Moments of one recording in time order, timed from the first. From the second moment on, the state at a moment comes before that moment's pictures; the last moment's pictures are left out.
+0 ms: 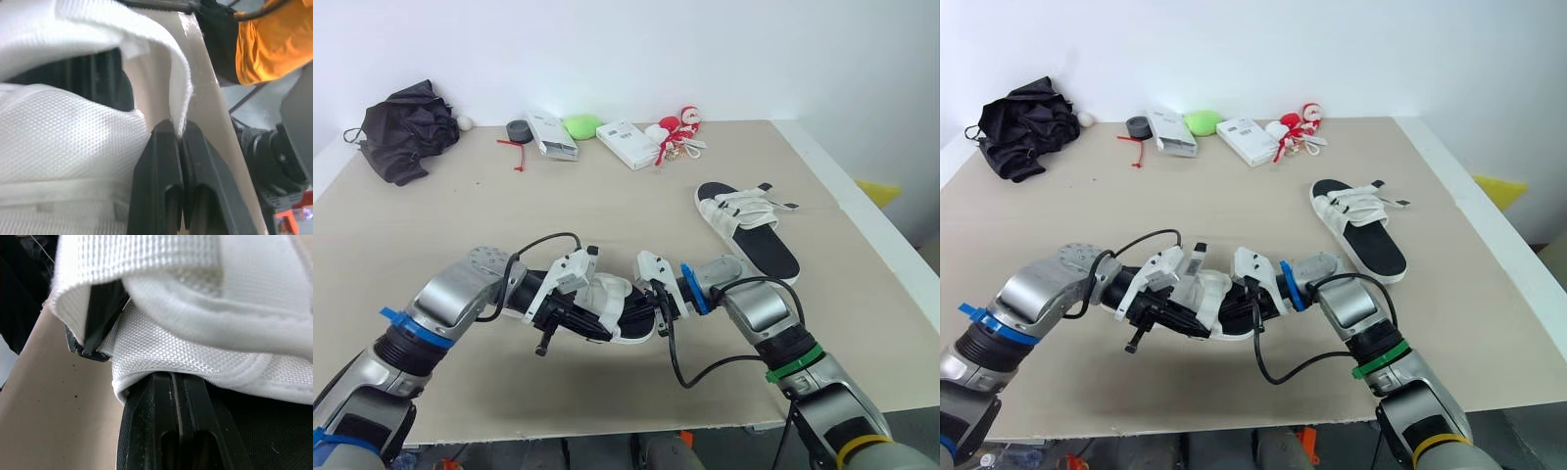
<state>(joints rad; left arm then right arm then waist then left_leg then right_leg) -0.62 0.72 -0.40 -0.14 -0.48 0.75 -1.38 -0.64 -0.44 0.41 0.12 0.20 0.50 1.31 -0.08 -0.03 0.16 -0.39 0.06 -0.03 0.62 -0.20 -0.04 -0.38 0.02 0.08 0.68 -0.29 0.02</state>
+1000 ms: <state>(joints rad) -0.43 0.85 -0.12 -0.25 -0.54 0.60 -1.37 -0.65 -0.44 0.41 0.13 0.20 0.49 1.32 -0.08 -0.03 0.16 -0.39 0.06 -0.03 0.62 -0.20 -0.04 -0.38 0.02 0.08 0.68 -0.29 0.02</state>
